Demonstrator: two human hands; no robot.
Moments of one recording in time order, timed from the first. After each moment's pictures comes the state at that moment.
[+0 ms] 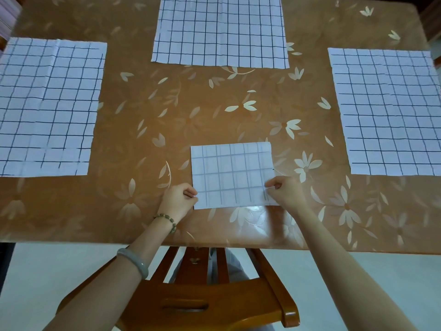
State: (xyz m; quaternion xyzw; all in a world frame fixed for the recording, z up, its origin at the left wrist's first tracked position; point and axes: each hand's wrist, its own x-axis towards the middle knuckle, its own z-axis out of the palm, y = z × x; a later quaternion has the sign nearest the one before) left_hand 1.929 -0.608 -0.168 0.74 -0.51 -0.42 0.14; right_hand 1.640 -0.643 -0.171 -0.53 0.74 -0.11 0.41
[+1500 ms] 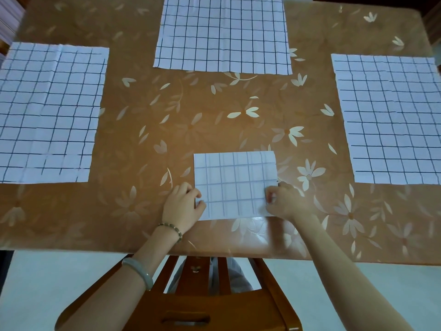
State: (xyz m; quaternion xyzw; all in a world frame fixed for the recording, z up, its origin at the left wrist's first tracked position) left_hand 1.926 -0.611 -0.179 0.69 -0.69 -0.22 0.03; right_hand 1.649 -0.650 -0.164 -0.67 0.68 0.09 0.29
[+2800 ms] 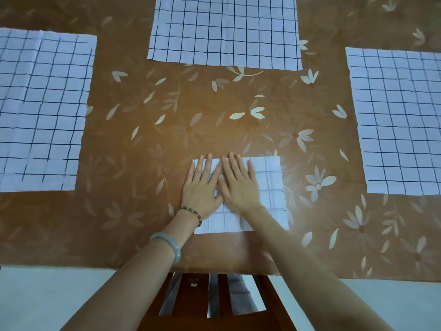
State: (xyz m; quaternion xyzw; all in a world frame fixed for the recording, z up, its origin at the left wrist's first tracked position) left_hand 1.893 -0.674 -0.228 0.62 -0.77 -0.13 -0.04; right_hand 1.752 -0.689 -0.220 -0.80 0.58 0.01 0.16
